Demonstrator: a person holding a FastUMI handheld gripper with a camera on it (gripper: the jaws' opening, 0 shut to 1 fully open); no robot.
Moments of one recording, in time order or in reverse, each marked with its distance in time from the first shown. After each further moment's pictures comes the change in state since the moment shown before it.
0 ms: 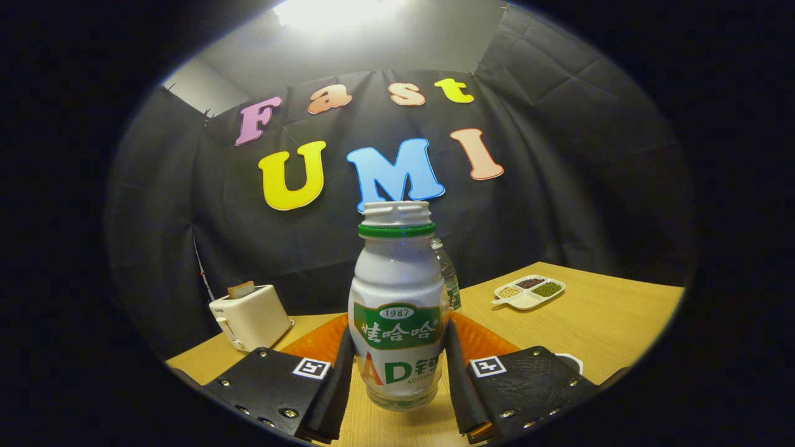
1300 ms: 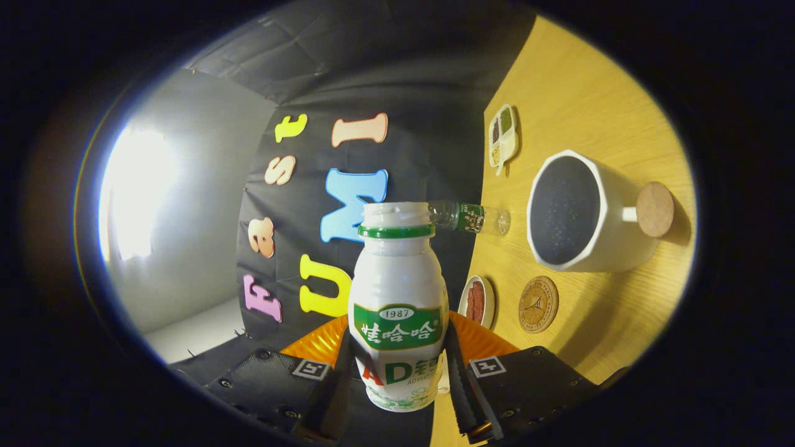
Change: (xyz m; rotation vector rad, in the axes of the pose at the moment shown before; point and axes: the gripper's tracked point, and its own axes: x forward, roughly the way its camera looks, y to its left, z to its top) arm -0.041 0.030 -0.003 1.165 -0.010 0.220
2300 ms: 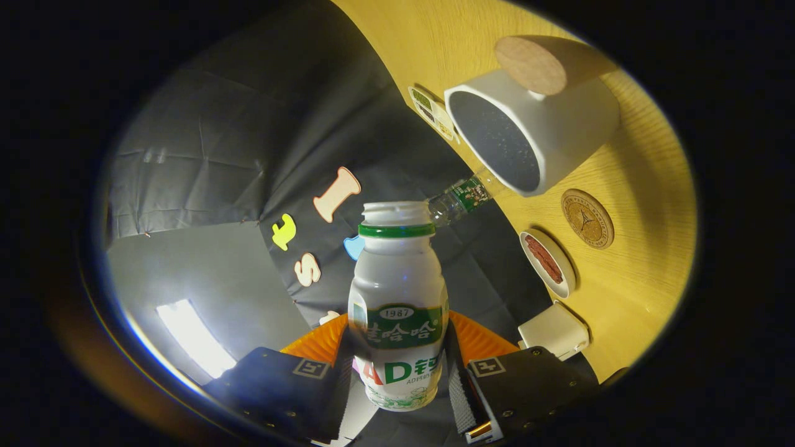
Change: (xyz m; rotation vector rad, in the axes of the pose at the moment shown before) arm -0.007 0.025 0.043 0.820 -0.185 0.181
